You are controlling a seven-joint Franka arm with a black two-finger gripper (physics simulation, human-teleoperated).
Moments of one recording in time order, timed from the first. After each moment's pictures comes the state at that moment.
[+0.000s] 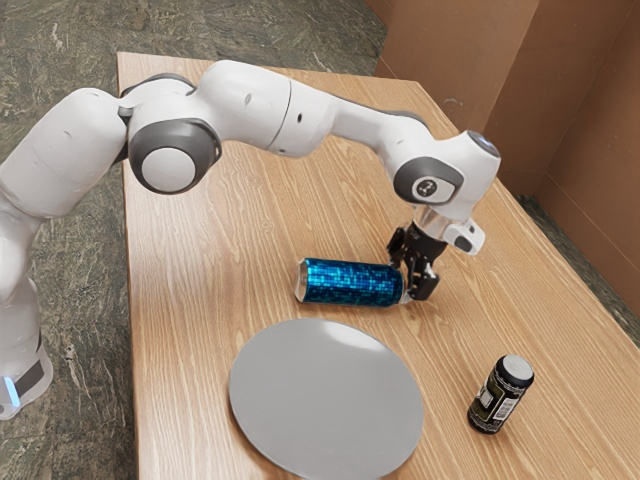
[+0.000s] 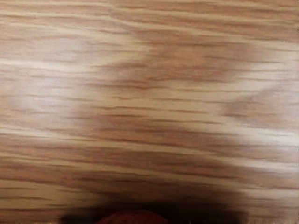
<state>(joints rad) -0.08 0.60 0.00 -1.25 0.00 1.69 -0.12</state>
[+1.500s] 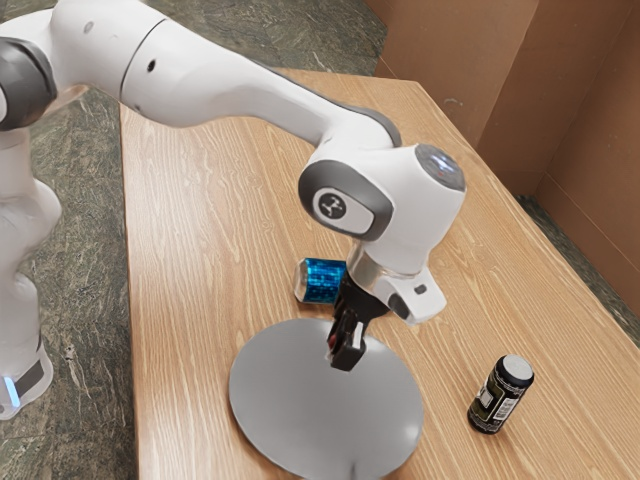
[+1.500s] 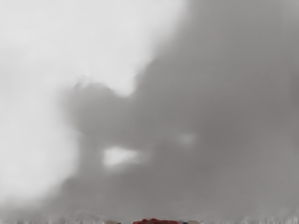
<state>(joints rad) -0.53 0.05 -0.02 -1.78 0.01 1.69 -0.24</state>
